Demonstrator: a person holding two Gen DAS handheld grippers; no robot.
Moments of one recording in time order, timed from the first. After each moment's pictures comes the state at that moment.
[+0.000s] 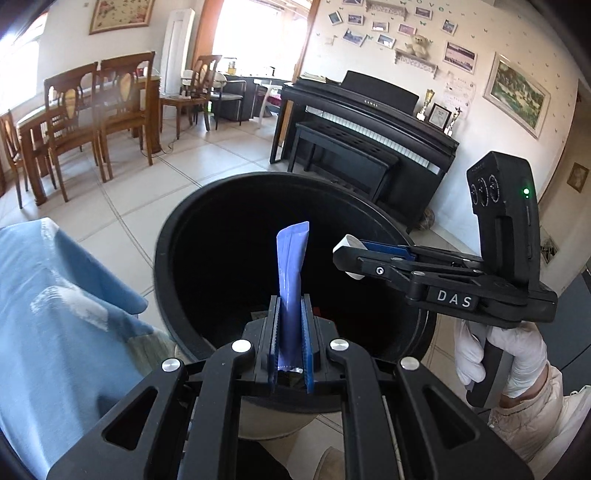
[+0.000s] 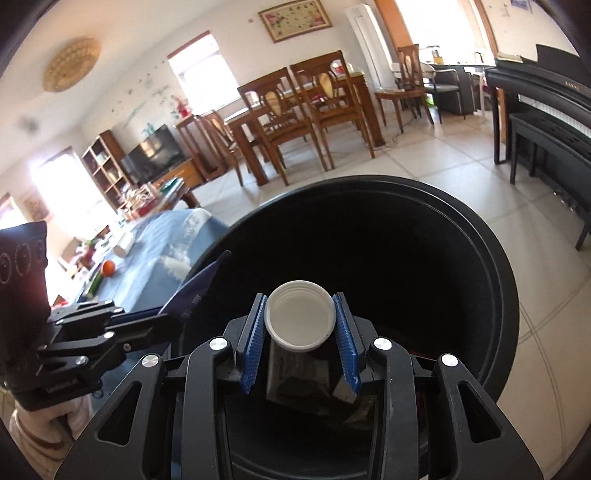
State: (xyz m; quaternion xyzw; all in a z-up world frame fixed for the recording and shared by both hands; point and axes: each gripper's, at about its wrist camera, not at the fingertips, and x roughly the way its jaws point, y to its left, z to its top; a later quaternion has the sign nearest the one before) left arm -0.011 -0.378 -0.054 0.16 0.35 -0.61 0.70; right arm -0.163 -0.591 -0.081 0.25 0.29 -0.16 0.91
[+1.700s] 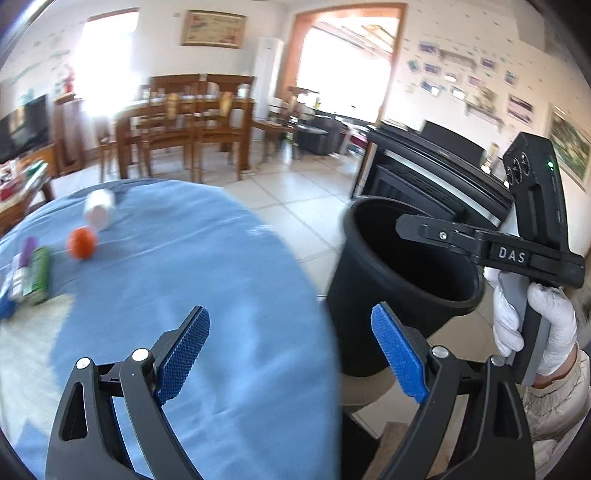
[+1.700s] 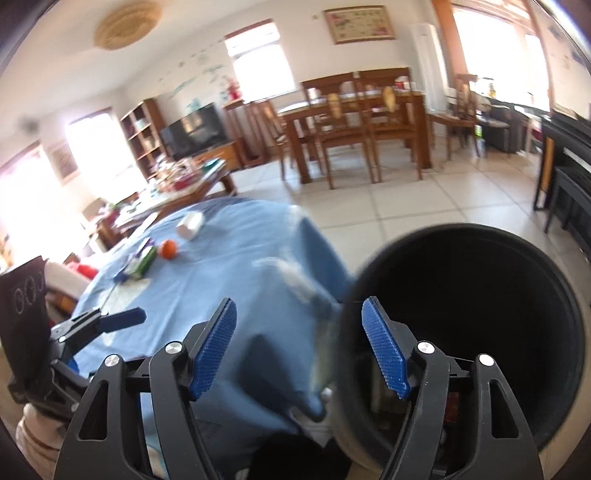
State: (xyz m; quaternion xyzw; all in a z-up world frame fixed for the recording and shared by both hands) left arm 0.052 -0.196 -0.031 0.09 0.32 -0.48 0.81; right arm -0.059 -0.453 -0.019 0.16 0.30 -0.07 0.94
